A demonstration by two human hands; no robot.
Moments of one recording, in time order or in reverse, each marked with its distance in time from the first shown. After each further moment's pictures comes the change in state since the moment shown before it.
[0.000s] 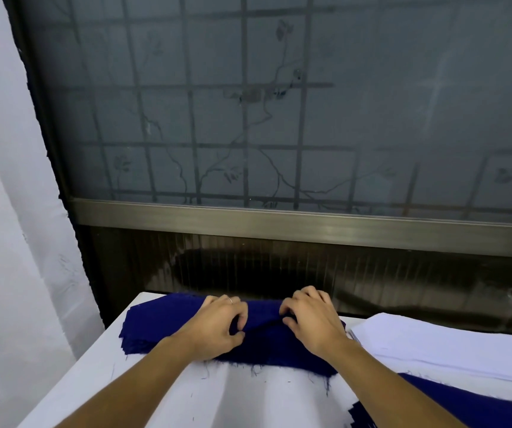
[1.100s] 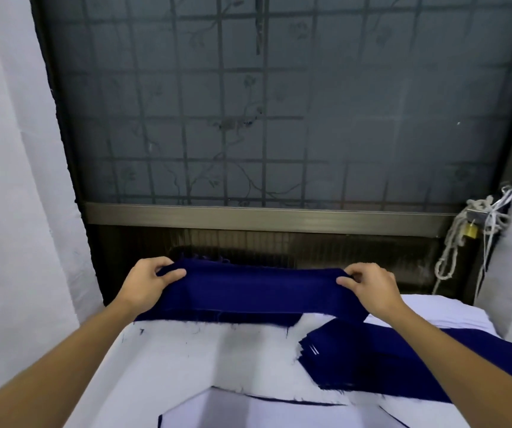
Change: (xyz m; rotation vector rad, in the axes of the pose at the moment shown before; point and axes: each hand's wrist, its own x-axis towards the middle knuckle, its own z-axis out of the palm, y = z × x) left_hand -0.127 0.049 -0.101 -0.511 0.464 -0.296; right_hand -0.145 0.054 -0.157 0.278 0.152 0.416
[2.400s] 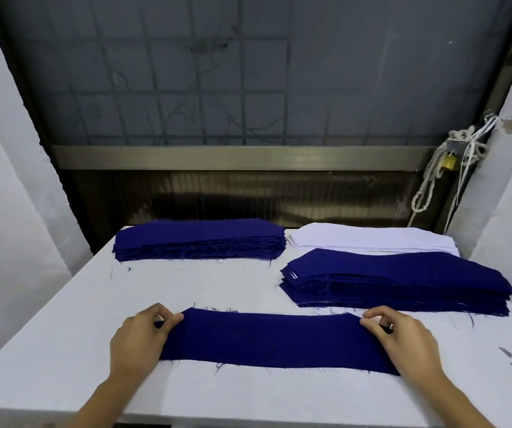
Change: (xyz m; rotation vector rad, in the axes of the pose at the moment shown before) left_hand -0.168 -0.085 0.095 0.378 0.083 -0.227; right_hand -0.201 0.106 0.042 -0.052 0.074 0.265
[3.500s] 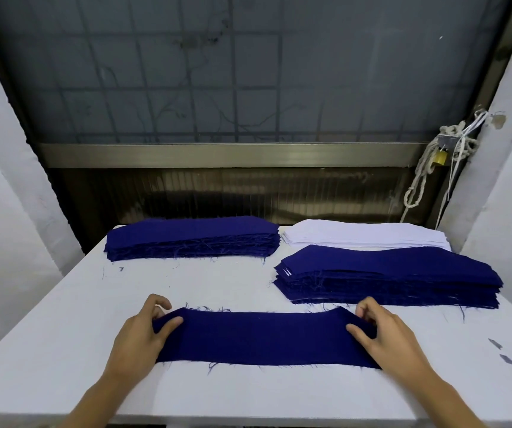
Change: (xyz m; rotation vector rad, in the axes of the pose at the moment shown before) left_hand -0.005 -0.005 0.003 -0.179 -0.142 0.192; right_hand -0.010 -0.003 -0.001 -0.011 -0.159 -0.175
